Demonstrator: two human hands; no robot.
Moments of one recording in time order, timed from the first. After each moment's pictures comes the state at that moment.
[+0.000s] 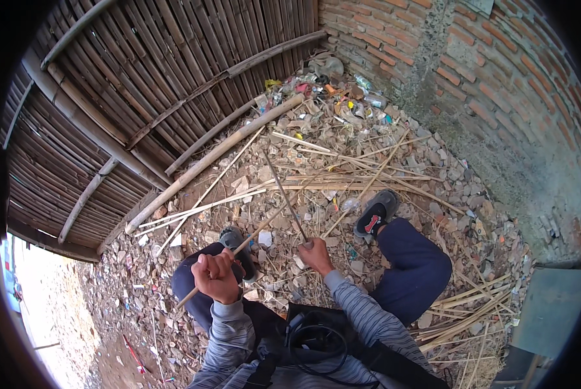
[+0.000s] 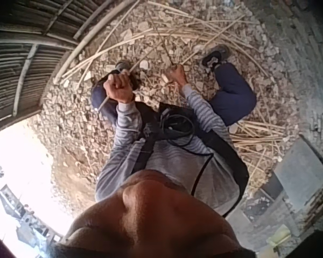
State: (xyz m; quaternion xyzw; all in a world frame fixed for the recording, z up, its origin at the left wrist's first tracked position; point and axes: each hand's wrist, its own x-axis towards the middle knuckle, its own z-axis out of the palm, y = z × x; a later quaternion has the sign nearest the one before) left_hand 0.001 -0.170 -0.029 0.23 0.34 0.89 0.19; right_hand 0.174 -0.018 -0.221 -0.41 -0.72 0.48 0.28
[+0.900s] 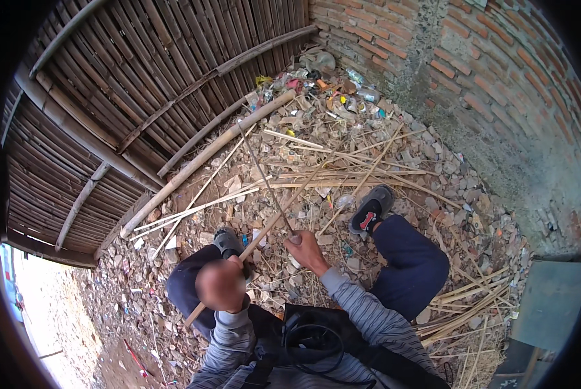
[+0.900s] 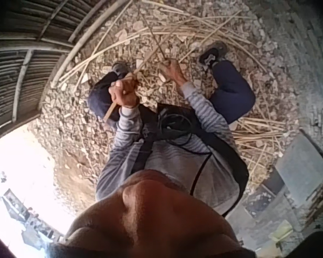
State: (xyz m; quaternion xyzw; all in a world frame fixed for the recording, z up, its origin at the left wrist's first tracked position) left_hand 0.027 -0.156 -0.010 0.38 0.37 0.83 0.17; right_hand 0.157 -0.008 -0.173 -0.41 -0.67 0.56 0.25
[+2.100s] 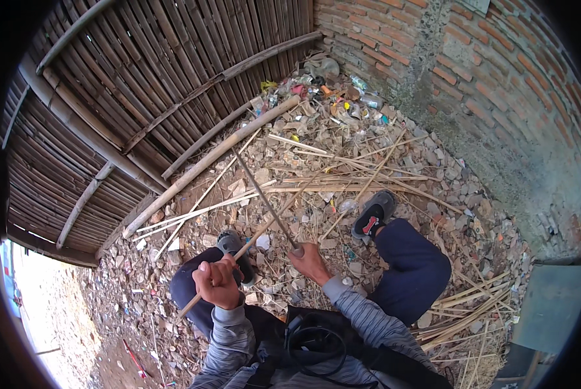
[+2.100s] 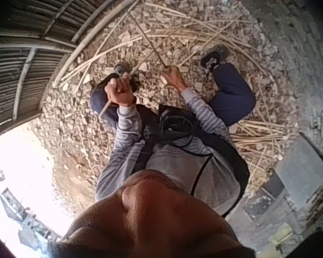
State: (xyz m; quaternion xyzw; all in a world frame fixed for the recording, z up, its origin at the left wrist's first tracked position) left_hand 0.009 -0.164 -0.016 0.27 0.34 0.89 0.15; right_hand 0.164 -0.030 -0.188 -0.41 -0.72 0.52 0.22
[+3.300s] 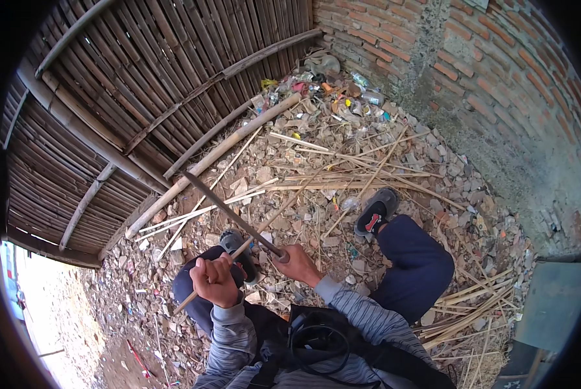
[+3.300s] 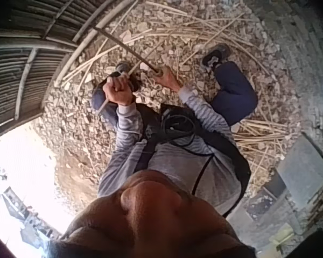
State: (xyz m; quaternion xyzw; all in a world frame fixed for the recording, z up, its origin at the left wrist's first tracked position) left_hand -0.002 -0.172 -0.024 0.24 0.34 0.90 0.16; right_hand 0.136 -0.049 -0.143 -0.29 -0.78 0.51 0.24
